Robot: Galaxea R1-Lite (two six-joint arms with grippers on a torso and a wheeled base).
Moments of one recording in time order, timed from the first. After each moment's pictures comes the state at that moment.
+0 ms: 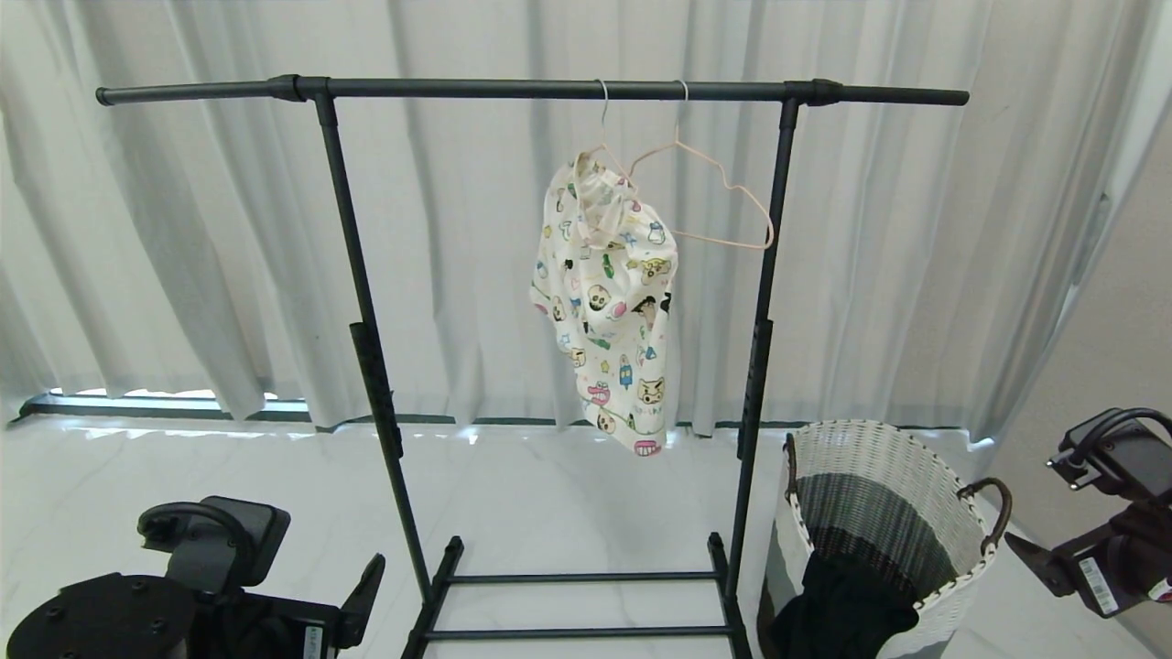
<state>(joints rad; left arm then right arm) -0.58 1.42 0.00 -0.96 0.60 0.03 0.25 1.24 -0.37 -0.33 -0.32 -0.34</state>
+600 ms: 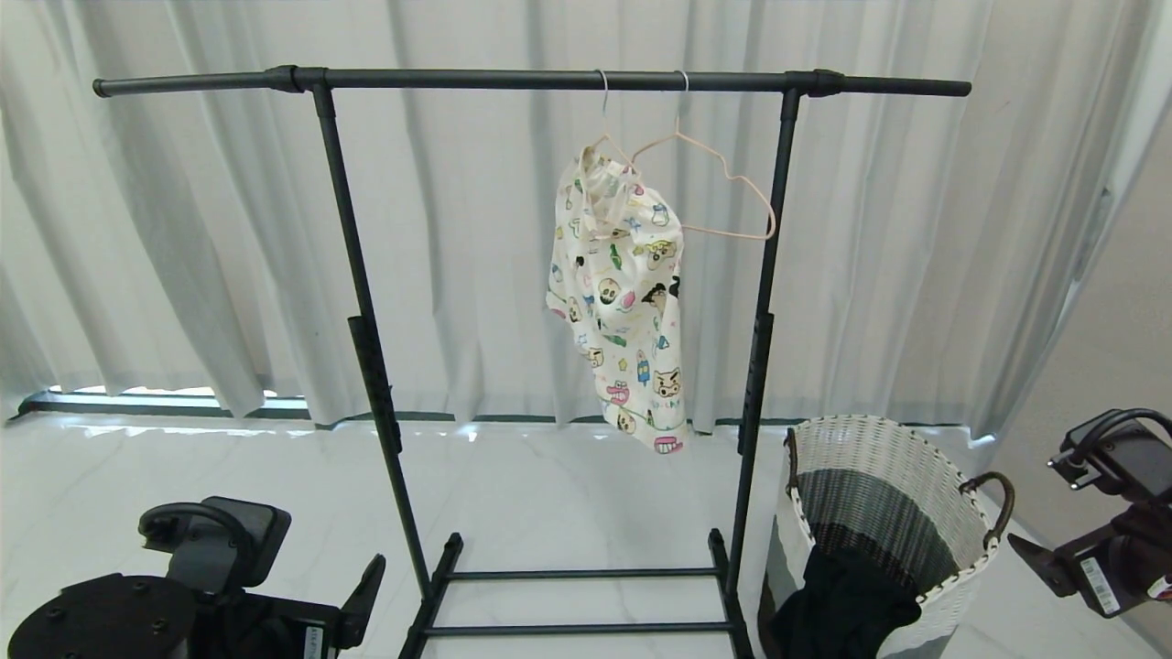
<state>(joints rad) -0.58 1.42 0.00 -0.96 0.60 0.03 0.23 1.24 -0.37 -0.33 -0.32 -0.34</state>
